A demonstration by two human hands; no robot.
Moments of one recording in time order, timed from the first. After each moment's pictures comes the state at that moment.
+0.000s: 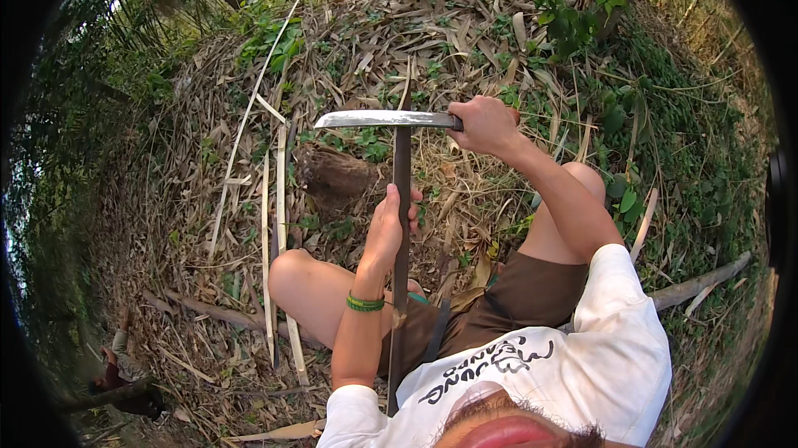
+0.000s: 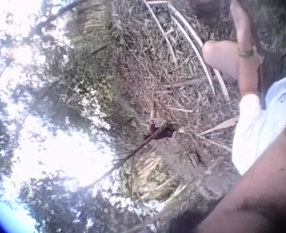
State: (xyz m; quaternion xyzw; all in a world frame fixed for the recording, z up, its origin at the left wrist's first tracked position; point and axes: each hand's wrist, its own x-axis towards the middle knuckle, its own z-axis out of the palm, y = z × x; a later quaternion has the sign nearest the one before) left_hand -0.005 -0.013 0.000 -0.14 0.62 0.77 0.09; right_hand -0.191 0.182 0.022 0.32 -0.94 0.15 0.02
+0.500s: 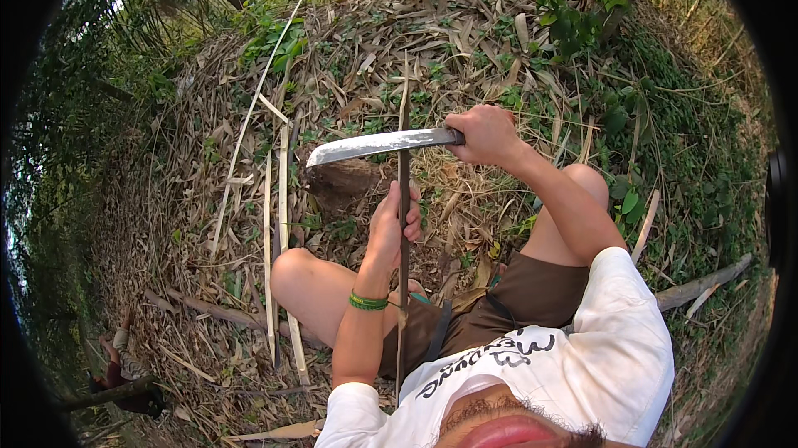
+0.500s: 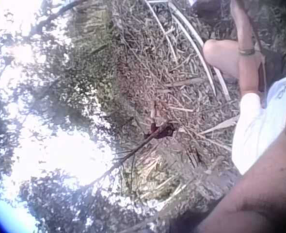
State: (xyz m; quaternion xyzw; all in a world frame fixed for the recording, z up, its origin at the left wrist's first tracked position) left_hand -0.005 -0.013 0.007 -0.18 0.45 0.86 0.13; right_hand -0.171 0.182 0.034 0.37 -0.92 0.15 0.05
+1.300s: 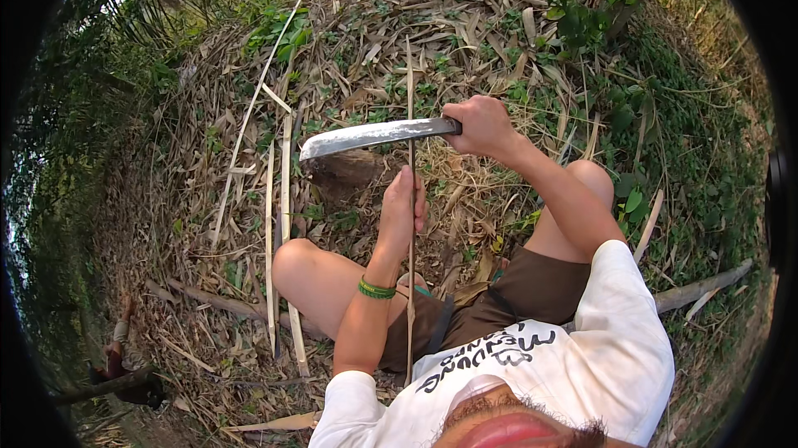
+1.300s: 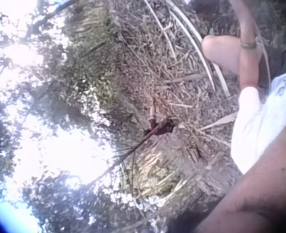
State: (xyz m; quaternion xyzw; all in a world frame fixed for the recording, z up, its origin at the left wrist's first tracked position) left_hand -0.014 -0.001 0.009 -0.15 0.57 0.81 0.07; right_hand -0.182 0.166 0.004 0.37 -0.90 0.21 0.12
